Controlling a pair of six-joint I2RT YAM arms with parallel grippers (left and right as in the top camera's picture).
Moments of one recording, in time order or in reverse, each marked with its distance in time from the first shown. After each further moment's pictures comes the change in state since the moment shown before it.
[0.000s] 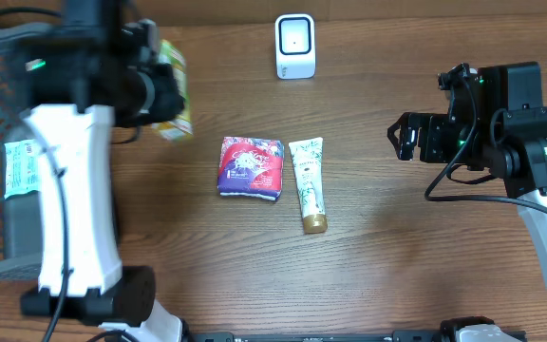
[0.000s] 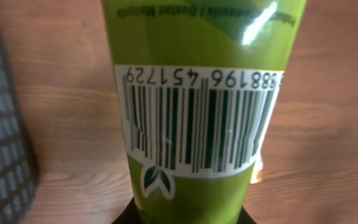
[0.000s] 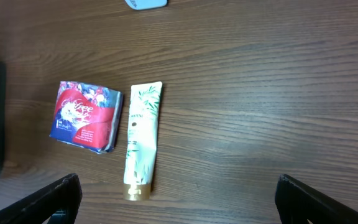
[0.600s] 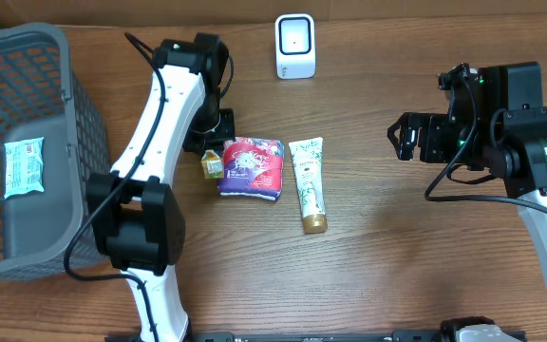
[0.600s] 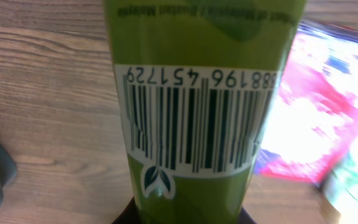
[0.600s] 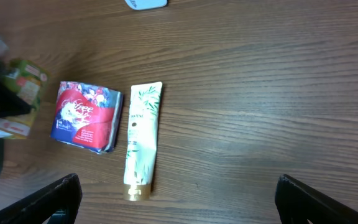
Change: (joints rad) left arm -0.109 0.290 -0.349 0.172 -0.174 -0.111; right arm 0.000 0.000 0.000 0.000 0.000 0.000
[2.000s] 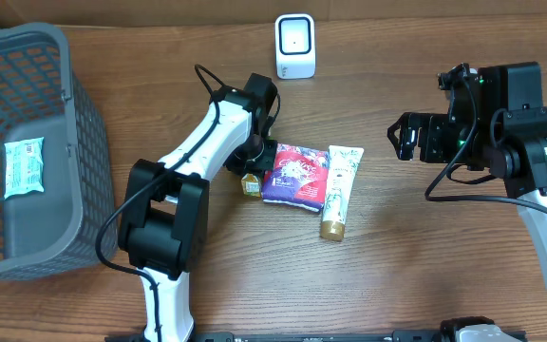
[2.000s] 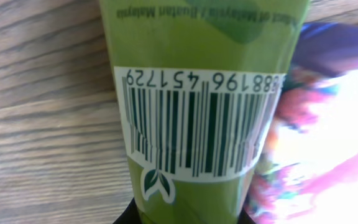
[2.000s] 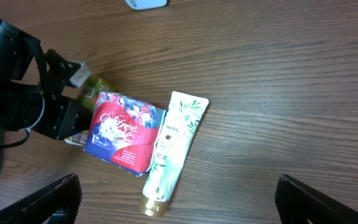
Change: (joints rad) left arm -0.172 0.011 -0.295 0.391 0.068 0.116; right arm 0.000 0.000 0.000 0.000 0.001 0.000
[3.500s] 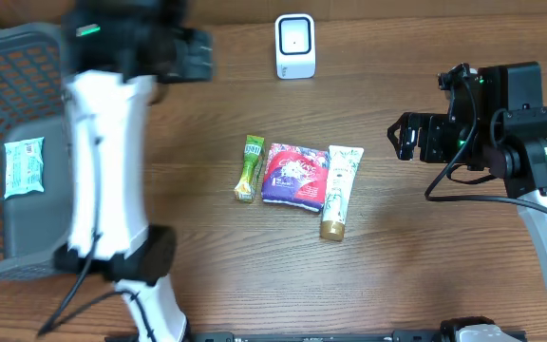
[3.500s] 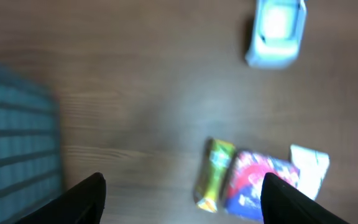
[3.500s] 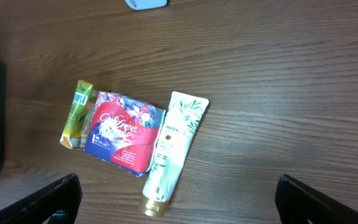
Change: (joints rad) left arm 0.241 -0.116 1.090 -0.601 -0.099 -0.026; right arm 0.000 0.000 0.000 0.000 0.000 0.000
